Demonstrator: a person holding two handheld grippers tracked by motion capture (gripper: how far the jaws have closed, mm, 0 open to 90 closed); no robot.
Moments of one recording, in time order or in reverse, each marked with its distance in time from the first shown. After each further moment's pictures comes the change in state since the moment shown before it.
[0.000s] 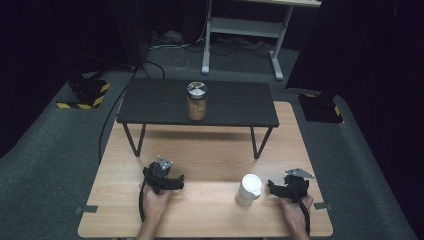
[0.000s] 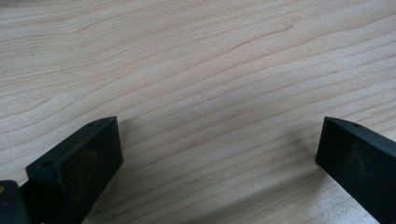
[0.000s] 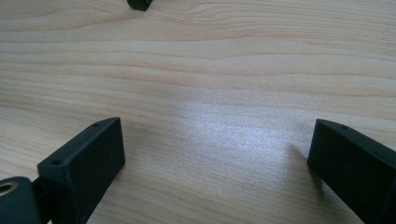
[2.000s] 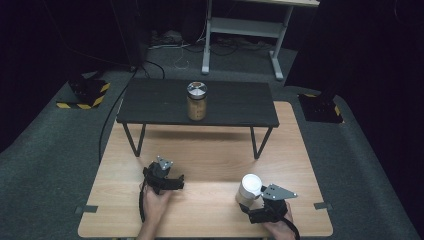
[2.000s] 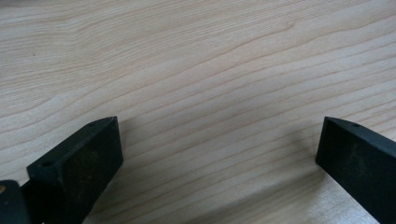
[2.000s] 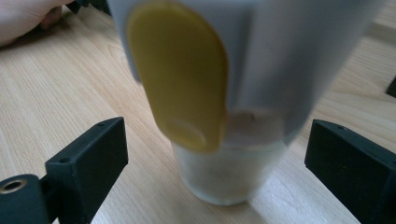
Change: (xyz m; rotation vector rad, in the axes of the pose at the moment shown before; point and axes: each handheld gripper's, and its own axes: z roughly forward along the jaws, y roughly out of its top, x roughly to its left) left arm -0.001 -0.001 0.000 -0.005 0.004 -0.001; right arm 0.023 -0.021 -0.034 -0.178 0.473 -0.333
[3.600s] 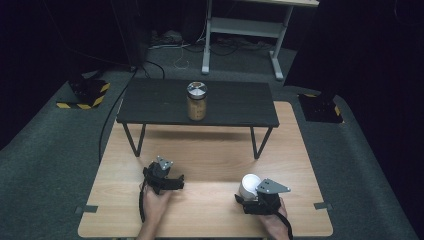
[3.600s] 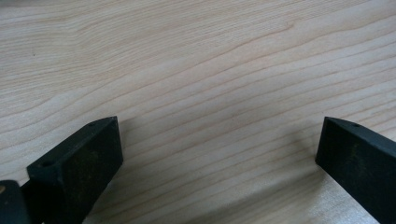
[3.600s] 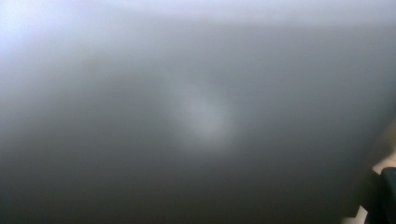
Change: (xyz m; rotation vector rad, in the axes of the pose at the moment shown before) left arm 0.000 0.000 0.000 0.003 0.000 0.006; right arm 0.004 0.007 0.019 -0.014 -0.039 0.032
